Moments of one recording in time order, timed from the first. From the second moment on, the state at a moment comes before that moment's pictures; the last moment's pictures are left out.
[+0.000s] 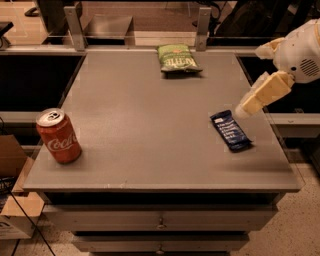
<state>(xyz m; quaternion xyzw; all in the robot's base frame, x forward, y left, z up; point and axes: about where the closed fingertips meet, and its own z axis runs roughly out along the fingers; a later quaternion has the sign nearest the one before) 0.532 -0.193 0.969 -0.53 0.77 0.09 0.35</state>
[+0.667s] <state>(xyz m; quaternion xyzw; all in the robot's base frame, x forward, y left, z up) 0.616 -0.150 0.955 -0.51 0.74 0.13 0.42</state>
